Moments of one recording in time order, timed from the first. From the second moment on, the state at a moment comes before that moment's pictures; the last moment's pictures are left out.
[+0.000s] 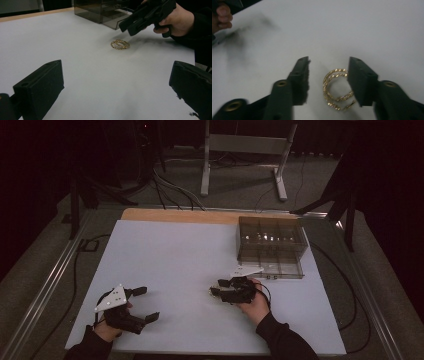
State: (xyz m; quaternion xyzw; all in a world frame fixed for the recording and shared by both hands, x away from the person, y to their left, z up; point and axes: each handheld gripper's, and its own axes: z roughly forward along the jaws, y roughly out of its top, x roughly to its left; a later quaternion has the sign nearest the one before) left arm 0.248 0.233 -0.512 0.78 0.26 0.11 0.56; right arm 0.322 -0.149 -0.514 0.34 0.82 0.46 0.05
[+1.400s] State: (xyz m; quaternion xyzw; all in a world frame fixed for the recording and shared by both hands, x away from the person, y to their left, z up) left arm 0.248 0.233 -0.513 0.78 0.26 0.11 0.56; right arm 0.317 -0.141 -0.499 0.34 0.84 0.41 0.08
